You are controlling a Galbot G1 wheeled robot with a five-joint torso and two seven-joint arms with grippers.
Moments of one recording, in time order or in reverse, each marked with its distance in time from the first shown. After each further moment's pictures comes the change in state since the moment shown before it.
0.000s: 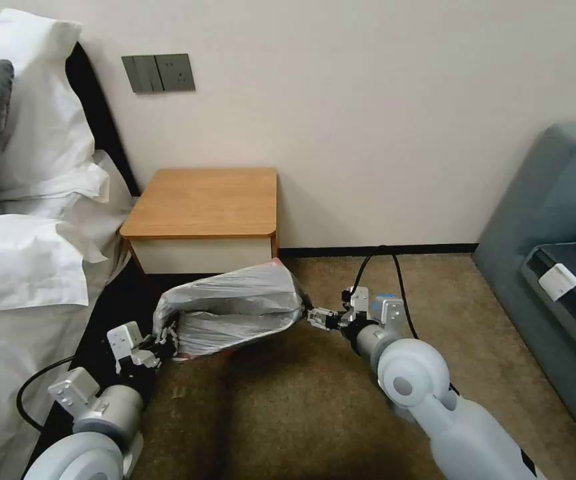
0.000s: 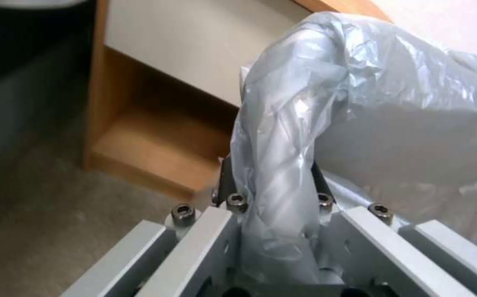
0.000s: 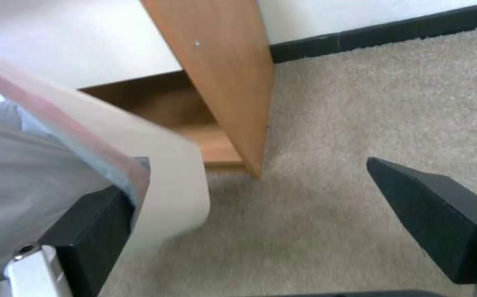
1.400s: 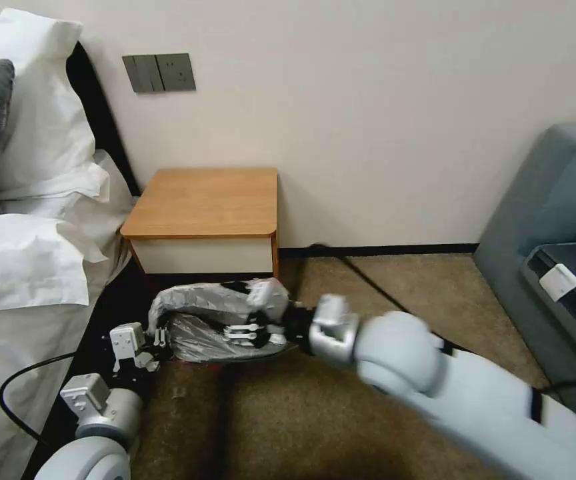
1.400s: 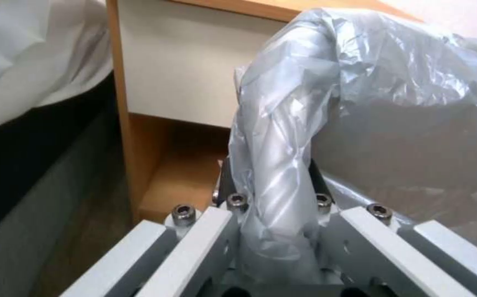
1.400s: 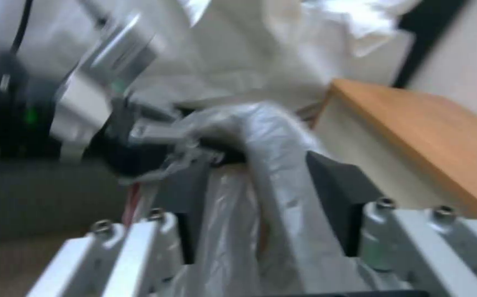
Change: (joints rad) left arm 0.013 -0.003 0.021 0.043 0.359 -0.079 0.109; right arm 0.524 -0.093 -0.520 -0.012 -0.670 0.184 -0.866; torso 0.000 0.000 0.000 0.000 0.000
